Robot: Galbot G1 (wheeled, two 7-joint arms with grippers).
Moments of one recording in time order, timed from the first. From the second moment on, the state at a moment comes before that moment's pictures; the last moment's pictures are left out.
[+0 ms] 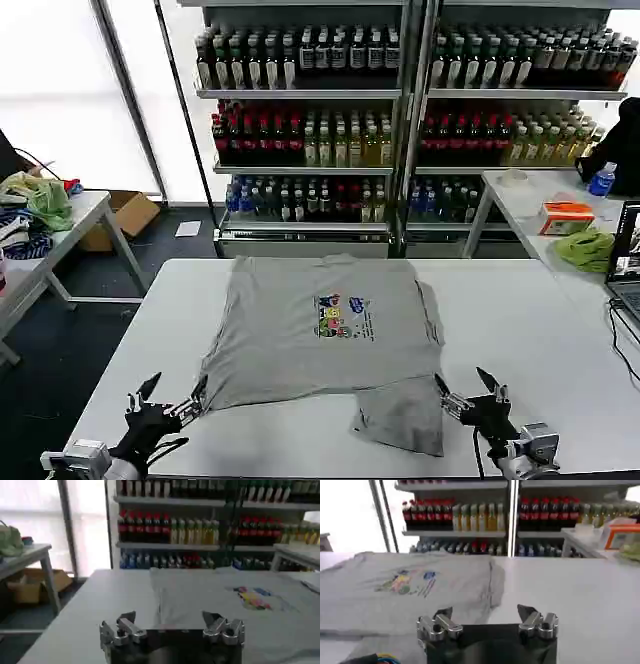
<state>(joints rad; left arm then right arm) 1.73 -1.26 -0.71 -2.27 -0.42 0.47 0.03 -1.66 1.08 0.55 2.17 0.50 -0.40 0.10</state>
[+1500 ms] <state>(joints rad) 1.60 -1.25 -0.57 -2.07 -0.45 0.52 0.03 -1.71 1.13 0.45 2.17 0.51 -0.46 0.14</state>
